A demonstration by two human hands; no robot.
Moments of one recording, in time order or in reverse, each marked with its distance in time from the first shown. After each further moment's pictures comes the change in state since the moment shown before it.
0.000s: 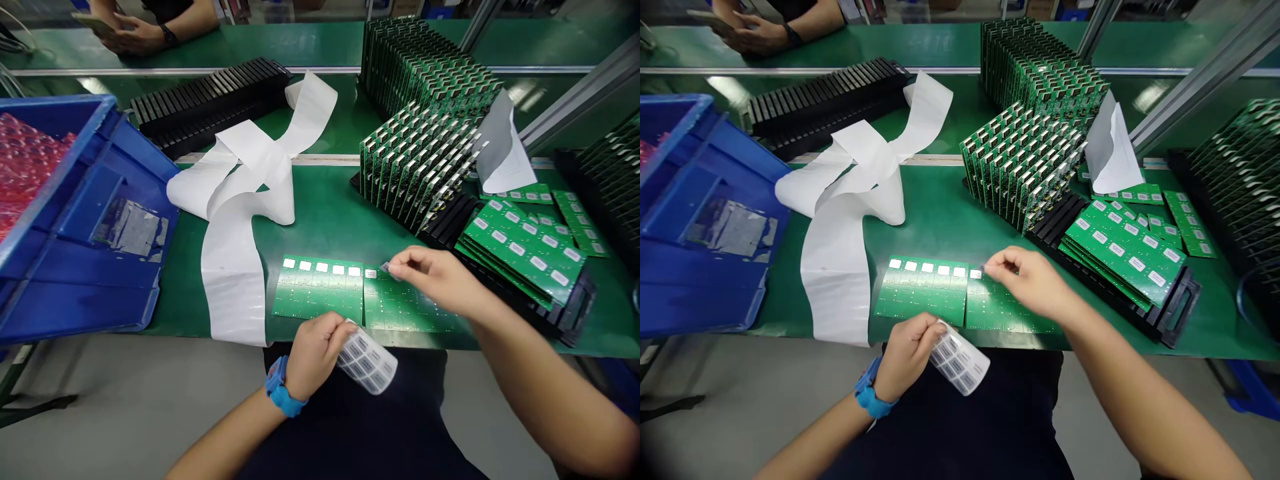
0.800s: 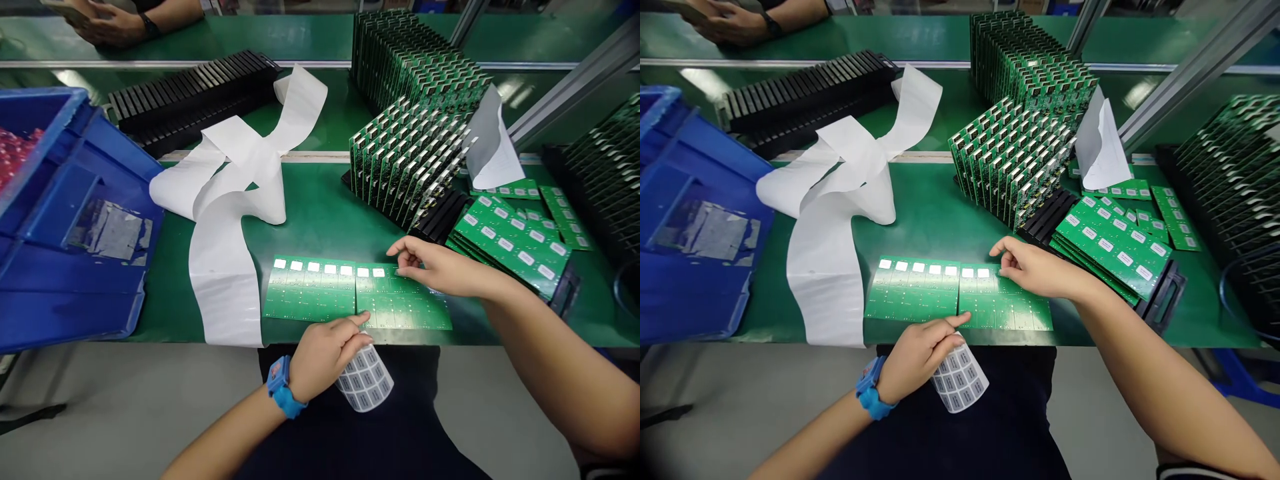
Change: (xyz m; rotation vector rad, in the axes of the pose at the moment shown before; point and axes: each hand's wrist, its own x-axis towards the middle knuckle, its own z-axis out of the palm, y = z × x) left_hand 0.007 0.005 0.010 0.050 -0.266 0.110; right_hand 0.013 0.021 -0.036 -0.259 -0.265 -0.026
